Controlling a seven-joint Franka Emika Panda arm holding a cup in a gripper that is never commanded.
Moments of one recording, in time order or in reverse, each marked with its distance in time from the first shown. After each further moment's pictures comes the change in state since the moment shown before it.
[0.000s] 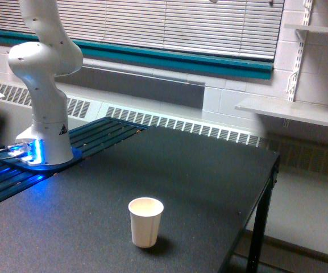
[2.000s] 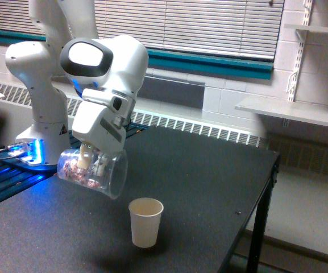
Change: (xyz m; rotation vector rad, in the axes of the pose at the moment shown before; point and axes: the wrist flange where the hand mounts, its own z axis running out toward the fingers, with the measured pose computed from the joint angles) arm -0.175 0.315 0.204 -0.757 -0.267 -0.573
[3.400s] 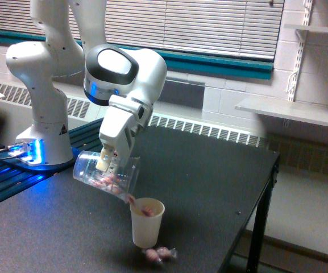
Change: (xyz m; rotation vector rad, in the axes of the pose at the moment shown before) arm -0.005 -0.046 -0.005 -0.109 0.030 -0.152
